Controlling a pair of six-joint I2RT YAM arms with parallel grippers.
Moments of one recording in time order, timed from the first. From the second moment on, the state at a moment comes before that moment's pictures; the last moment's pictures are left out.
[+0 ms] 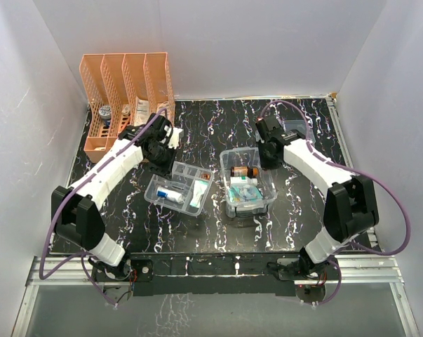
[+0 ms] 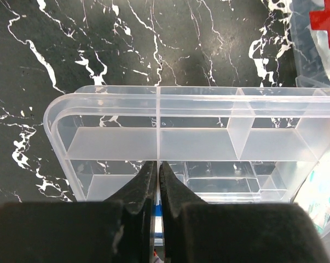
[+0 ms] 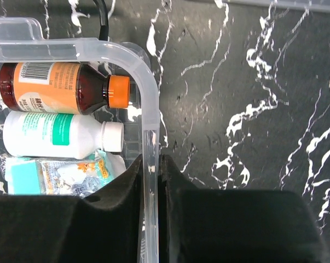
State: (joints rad) left arm -0.44 1.56 1.37 -1.04 0.15 -0.09; right arm 0.38 1.58 1.23 -0.78 0.18 0.25
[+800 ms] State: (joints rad) left arm -0.40 1.46 1.31 -1.05 0.14 -0.11; right arm 0.37 1.72 1.36 -0.65 -0.08 -0.24
